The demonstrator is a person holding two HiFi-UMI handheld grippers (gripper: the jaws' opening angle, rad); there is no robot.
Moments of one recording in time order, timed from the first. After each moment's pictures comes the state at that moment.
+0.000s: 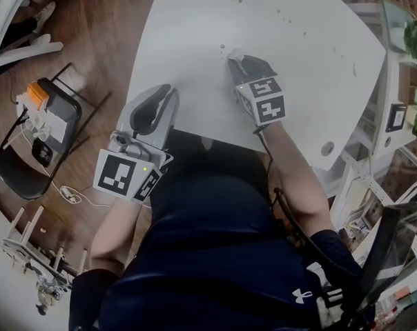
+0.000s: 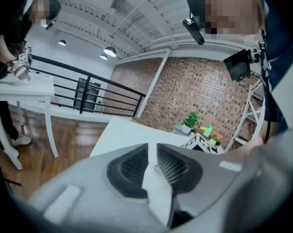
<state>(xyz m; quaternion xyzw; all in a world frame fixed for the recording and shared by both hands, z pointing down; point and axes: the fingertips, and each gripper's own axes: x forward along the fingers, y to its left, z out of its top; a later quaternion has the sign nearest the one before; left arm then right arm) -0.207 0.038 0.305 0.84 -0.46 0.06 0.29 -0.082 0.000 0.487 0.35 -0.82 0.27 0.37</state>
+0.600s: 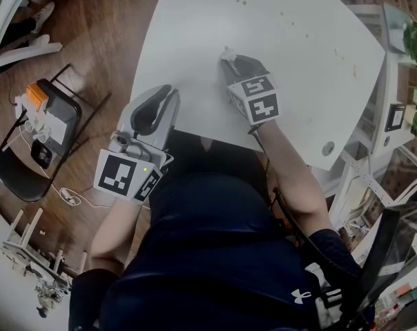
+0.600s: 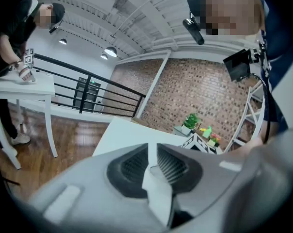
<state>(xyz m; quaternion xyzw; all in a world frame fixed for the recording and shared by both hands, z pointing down) -0.210 0.035 0.308 0.84 -0.46 0.05 0.29 -0.106 -0.003 0.487 0.34 -0.82 0.28 0.37</state>
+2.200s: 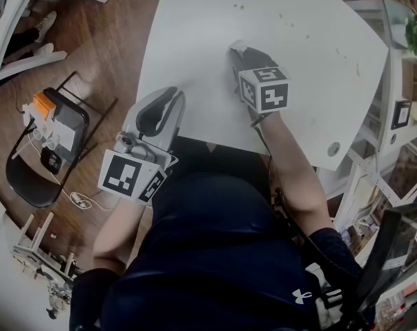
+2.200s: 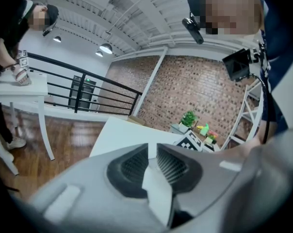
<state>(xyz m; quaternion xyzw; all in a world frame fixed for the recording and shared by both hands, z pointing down) -0.203 0.020 0.305 0.85 -0.43 0.07 0.29 -0.086 -0.044 0.488 0.41 -0.79 0.33 0.31</state>
